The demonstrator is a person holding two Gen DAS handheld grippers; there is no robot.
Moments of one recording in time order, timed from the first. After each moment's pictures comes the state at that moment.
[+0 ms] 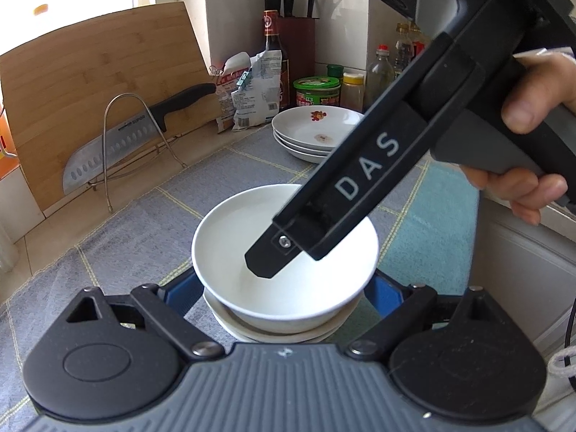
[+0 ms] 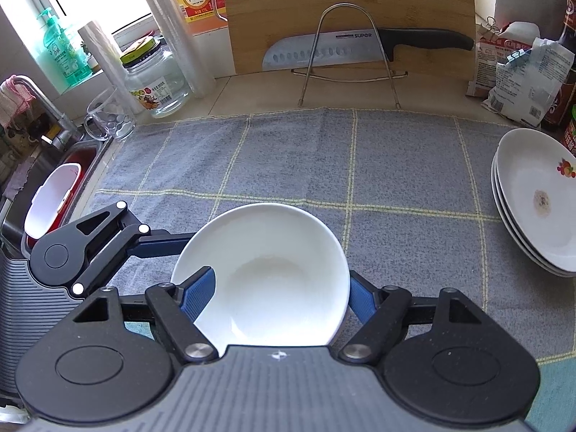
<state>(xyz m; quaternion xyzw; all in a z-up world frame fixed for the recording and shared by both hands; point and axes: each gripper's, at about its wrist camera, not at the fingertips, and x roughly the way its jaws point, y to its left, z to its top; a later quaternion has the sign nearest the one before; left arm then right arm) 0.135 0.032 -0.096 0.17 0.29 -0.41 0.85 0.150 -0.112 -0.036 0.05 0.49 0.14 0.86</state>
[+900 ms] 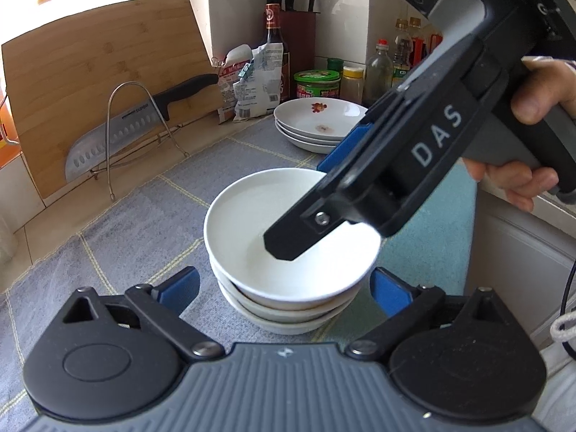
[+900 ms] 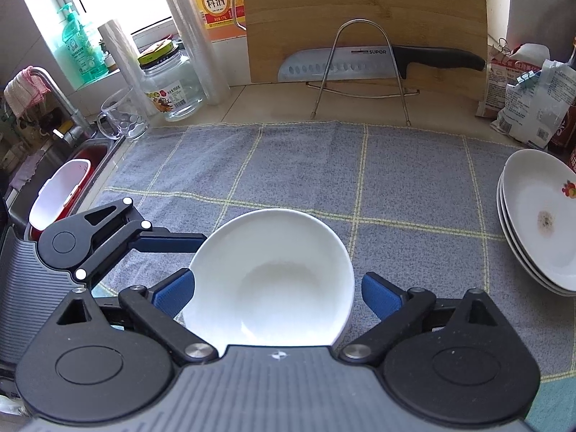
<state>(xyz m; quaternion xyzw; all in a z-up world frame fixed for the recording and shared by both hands) 0.133 0.045 -0.098 0.17 0.30 -0.41 0.84 0.142 -0.113 -0.035 0.02 0.46 0.17 0.87</state>
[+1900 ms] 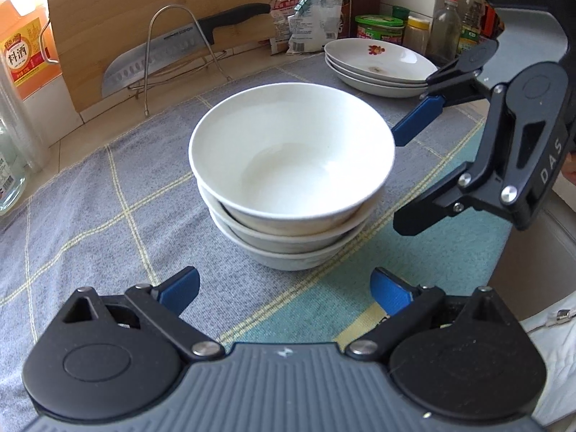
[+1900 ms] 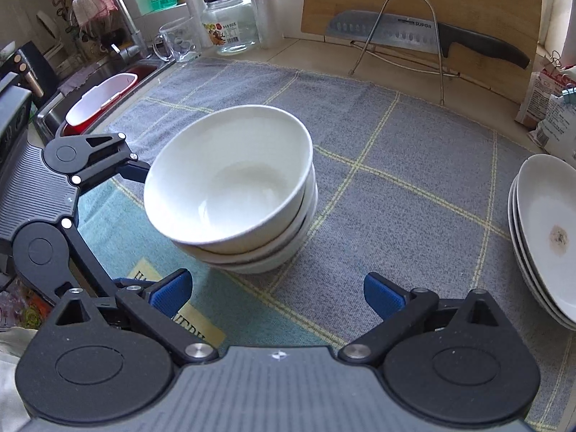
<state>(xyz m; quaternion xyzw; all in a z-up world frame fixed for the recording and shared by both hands) 0.119 0.017 -0.124 0.16 0.40 -0.28 0.86 0.124 -0.163 -0.080 -0.08 0.47 0.29 0.83</state>
